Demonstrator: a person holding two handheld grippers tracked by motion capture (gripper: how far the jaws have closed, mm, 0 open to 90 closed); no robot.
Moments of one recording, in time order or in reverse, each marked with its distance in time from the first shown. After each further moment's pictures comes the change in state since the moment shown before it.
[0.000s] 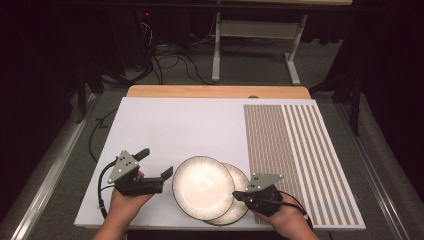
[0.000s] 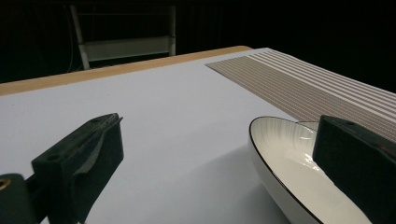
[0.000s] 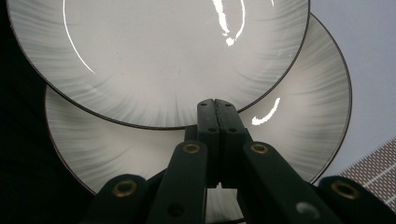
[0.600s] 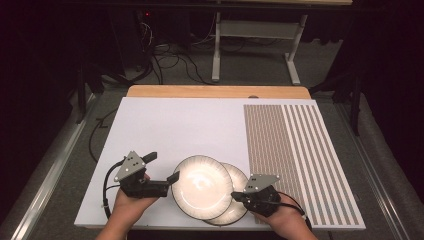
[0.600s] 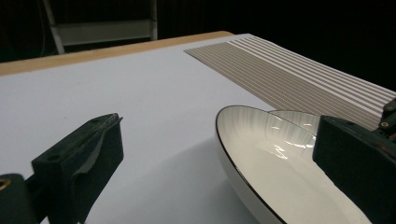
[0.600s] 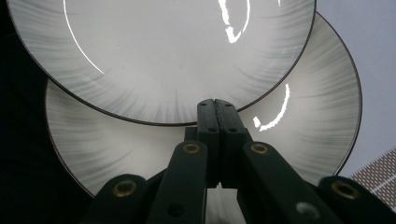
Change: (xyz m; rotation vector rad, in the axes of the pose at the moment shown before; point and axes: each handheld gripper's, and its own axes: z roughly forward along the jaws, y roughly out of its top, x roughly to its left) left arm -0.013 0.004 0.006 0.074 -0.076 -0.017; right arm 0.003 0.001 0.003 0.009 0.000 -0.009
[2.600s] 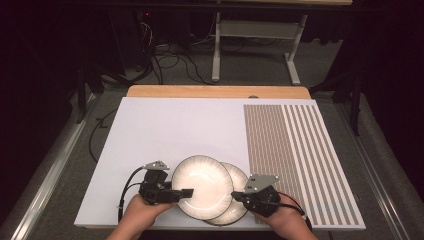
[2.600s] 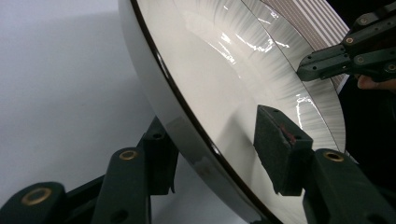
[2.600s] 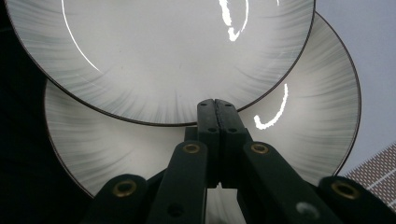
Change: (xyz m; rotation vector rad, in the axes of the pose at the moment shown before) left arm -0.012 -0.020 0.037 0.455 -0.241 -0.275; right arm 0.002 0.002 -0.001 0.010 -0.022 -0.019
